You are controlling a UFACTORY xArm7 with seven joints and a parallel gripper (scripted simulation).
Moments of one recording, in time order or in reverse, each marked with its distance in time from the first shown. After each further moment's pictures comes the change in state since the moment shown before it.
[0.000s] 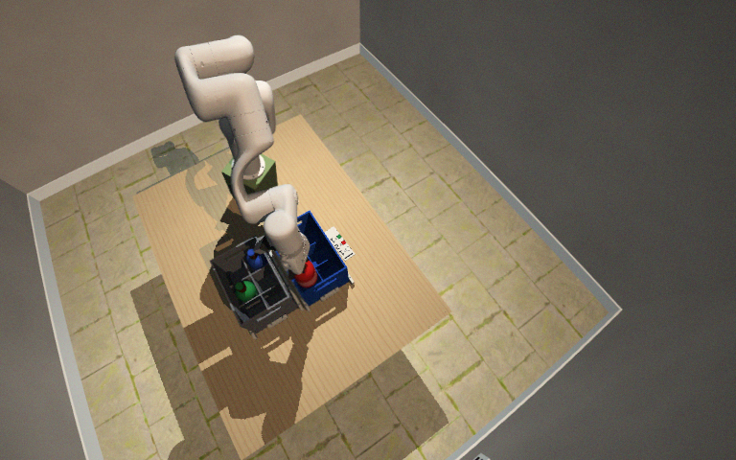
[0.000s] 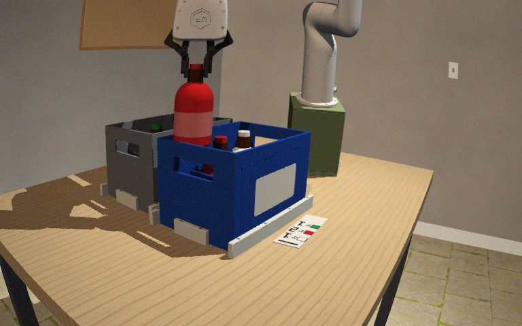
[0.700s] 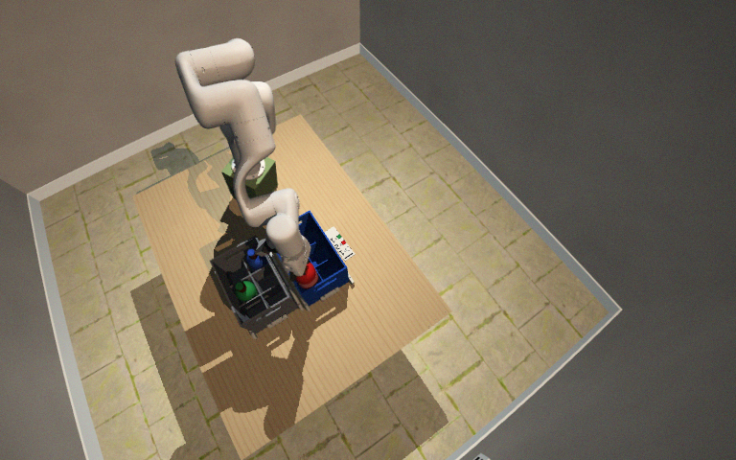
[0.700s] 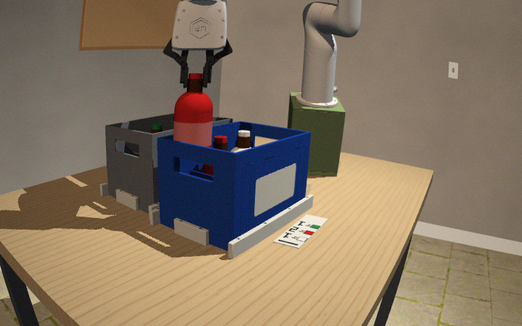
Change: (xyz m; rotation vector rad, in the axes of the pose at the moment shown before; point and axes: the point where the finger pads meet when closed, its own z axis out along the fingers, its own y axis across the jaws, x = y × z) arm 0.000 0.000 0.019 0.000 0.000 0.000
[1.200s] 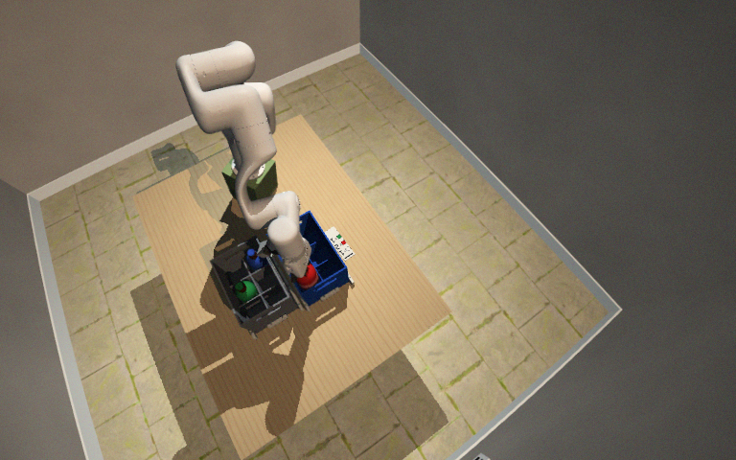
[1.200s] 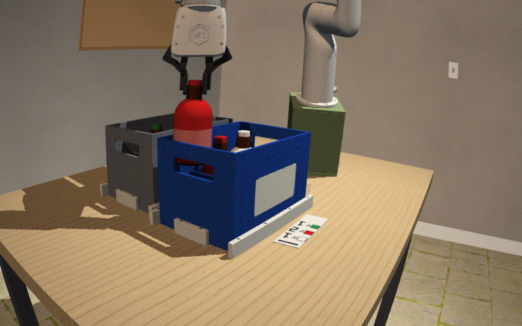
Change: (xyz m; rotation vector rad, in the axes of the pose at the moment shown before) arm 0.000 0.000 0.013 0.000 0.000 0.000
